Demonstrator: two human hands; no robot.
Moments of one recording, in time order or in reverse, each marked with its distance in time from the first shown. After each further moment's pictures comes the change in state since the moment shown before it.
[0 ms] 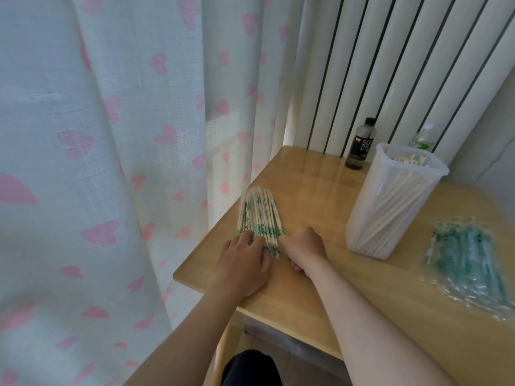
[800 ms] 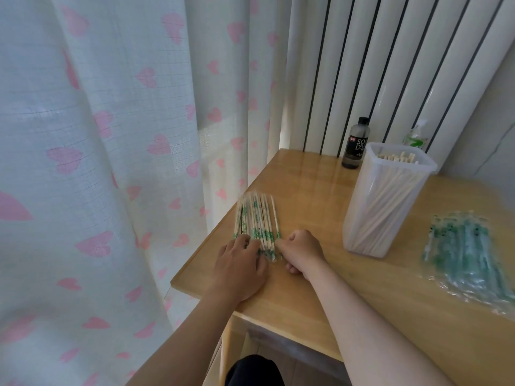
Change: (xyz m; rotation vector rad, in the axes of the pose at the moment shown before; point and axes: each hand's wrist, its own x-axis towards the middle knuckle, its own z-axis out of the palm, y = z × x) left_hand 0.000 0.001 -0.001 0.013 -0.013 -0.007; right_hand -0.006 0.005 -0.006 0.056 -0.049 -0.045
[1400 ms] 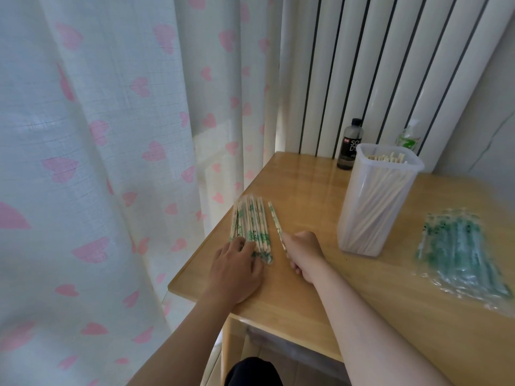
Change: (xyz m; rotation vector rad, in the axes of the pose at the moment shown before) left_hand 0.000 -0.004 0.002 0.000 0.008 0.018; right_hand 0.003 0.008 -0.008 0.326 -0.004 0.111
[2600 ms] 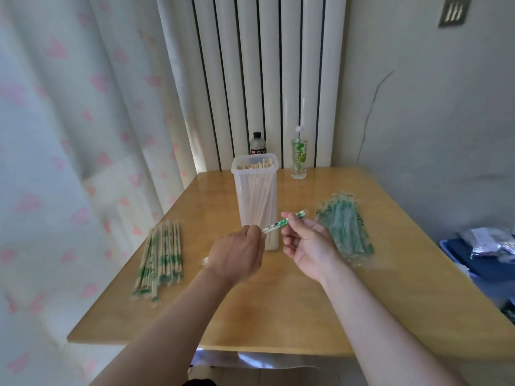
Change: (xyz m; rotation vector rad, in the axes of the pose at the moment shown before) left_hand 0.039 0.197 -0.005 0.095 0.319 0.622; right_hand -0.062 0.063 -0.201 1.045 -0.088 -0.176
